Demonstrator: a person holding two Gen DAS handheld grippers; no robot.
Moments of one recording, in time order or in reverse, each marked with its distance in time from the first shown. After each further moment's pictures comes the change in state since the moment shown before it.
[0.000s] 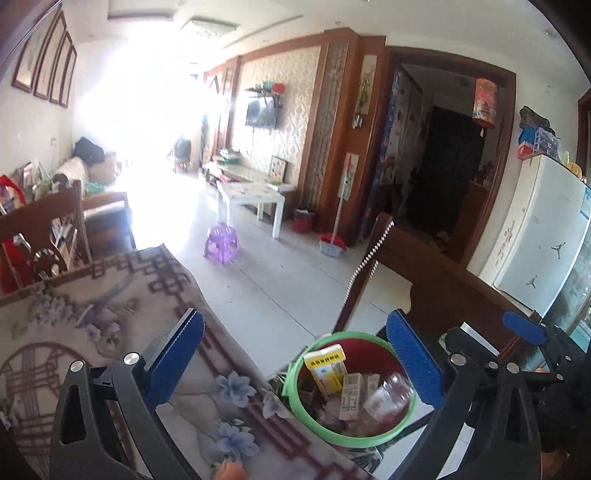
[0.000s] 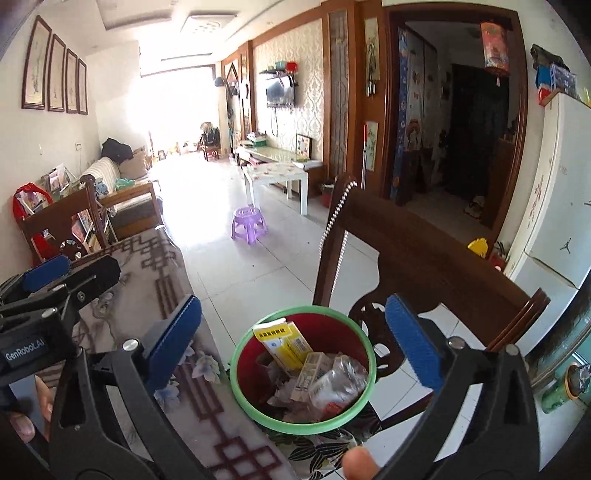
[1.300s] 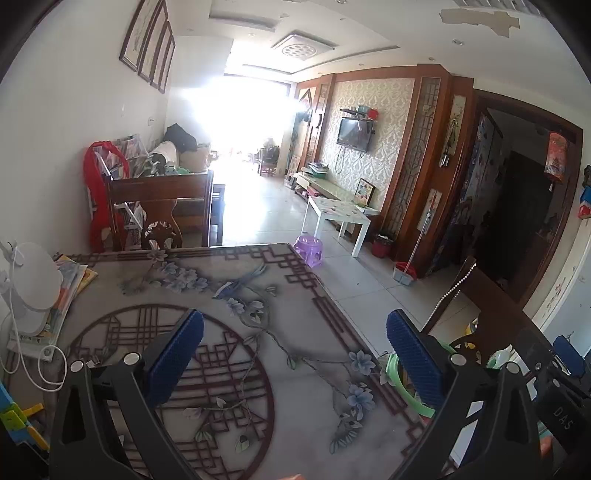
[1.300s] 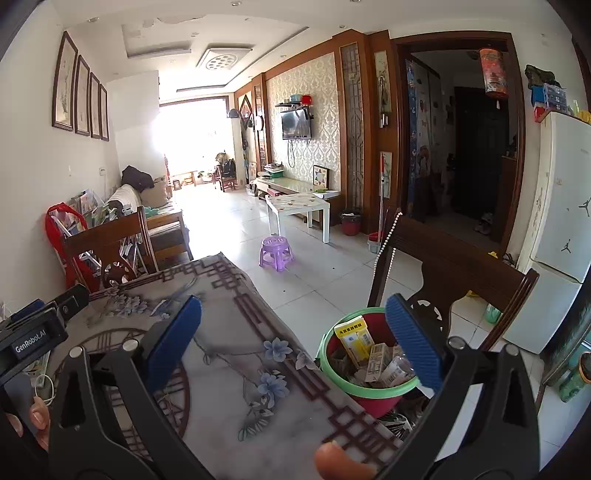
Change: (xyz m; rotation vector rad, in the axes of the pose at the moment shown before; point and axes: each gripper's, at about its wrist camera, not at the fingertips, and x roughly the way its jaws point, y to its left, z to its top) left arm -0.158 0.148 -0.015 -0.204 -0.040 0.265; right arm -0.110 0.129 -0.018 0.037 -0.102 0.032
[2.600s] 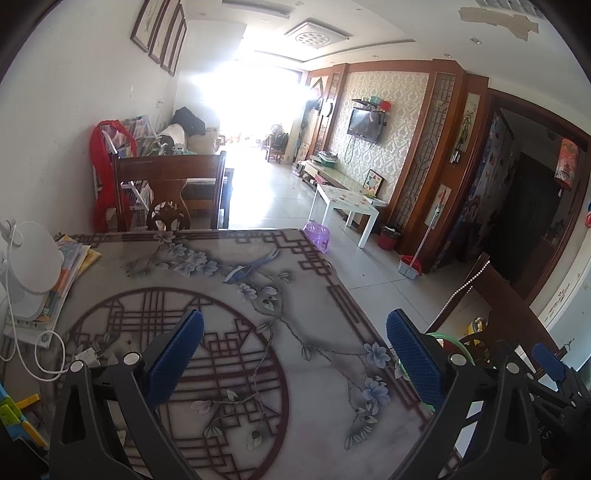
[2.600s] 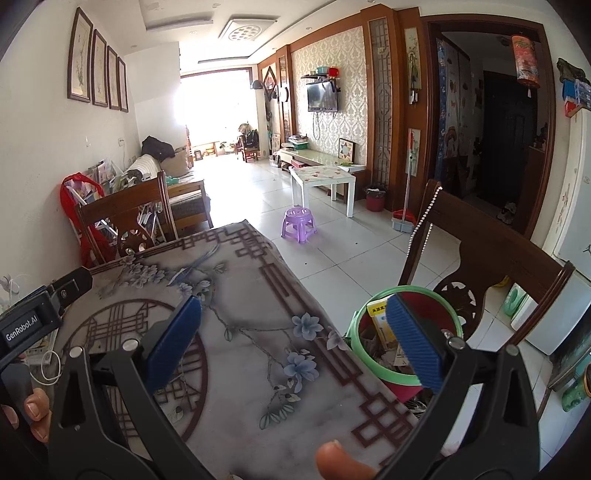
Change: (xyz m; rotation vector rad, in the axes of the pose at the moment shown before) left arm 0.027 0.030 -0.010 -0.053 0.063 0.027; right arm 0.049 0.035 -0.022 -0.054 0.128 0.099
